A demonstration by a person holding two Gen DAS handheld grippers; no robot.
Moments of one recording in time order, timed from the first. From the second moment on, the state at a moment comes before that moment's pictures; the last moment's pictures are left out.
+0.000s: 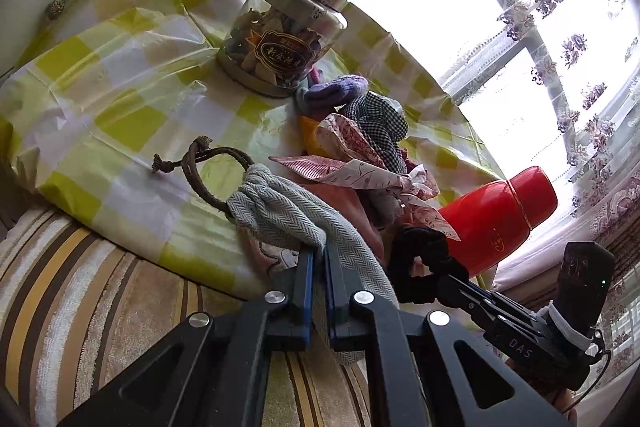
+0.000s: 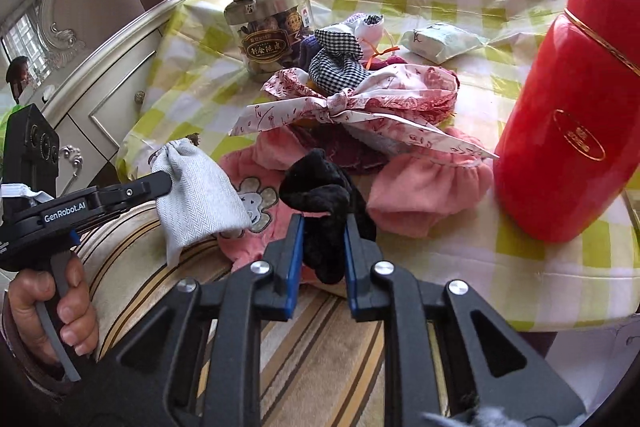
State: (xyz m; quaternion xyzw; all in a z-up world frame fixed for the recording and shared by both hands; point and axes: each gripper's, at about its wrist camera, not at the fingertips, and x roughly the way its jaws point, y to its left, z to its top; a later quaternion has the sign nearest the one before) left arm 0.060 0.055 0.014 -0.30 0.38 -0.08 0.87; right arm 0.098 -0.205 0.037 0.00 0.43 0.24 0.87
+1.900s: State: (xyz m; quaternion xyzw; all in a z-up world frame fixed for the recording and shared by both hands) left arm -0.012 -0.303 0.075 -0.02 0.42 -0.42 0.81; right arm -0.072 -0.534 0.070 0.12 0.35 -0.14 0.92
